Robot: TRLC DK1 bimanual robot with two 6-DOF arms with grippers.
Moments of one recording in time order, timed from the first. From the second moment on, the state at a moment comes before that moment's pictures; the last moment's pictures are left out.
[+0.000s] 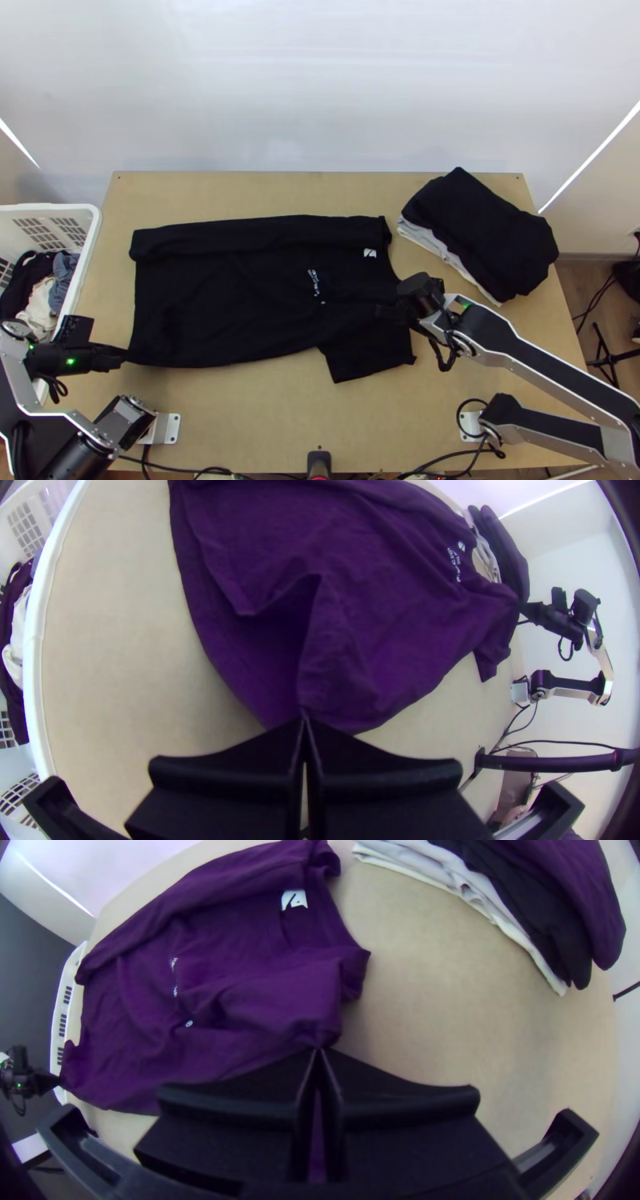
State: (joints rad) left arm 0.99 1.11 0.77 -1.38 0.47 1.14; right arm 0.80 1.17 0.79 -0.64 0.22 0.83
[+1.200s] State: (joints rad) left arm 0.82 1.29 0.91 -1.07 0.70 0.58; right arm 0.90 1.02 0.80 -0.89 0.04 0.67
